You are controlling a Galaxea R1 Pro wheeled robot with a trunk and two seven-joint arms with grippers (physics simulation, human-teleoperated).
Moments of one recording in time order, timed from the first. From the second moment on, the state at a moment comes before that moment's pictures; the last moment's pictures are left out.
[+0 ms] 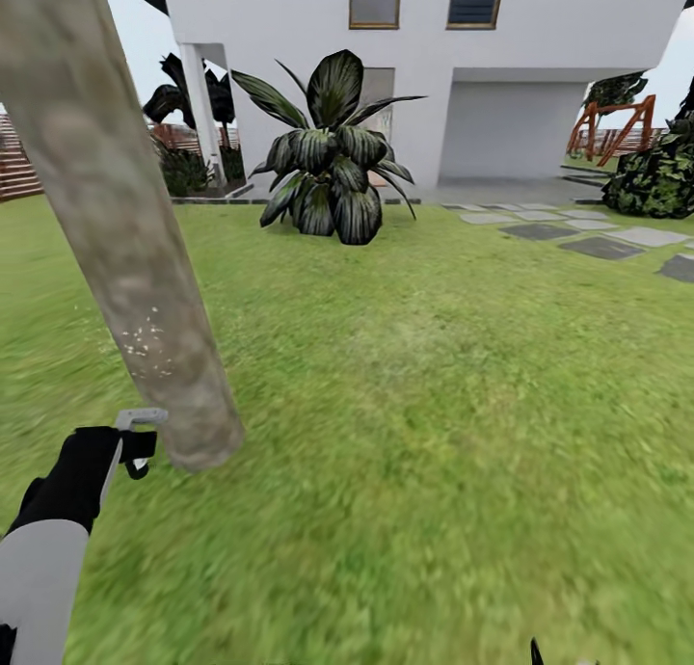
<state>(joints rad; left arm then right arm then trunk) -0.77 0.22 0.33 -0.85 -0.33 0.71 -0.18 -0.31 -0.14 -0.54 -0.06 0.21 -0.76 0.02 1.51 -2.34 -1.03</state>
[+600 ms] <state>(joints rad) -0.77 0.22 0.33 -0.76 -0.33 0.64 -0.13 -0.31 -0.14 -0.54 -0.06 0.21 -0.76 0.02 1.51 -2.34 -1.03</state>
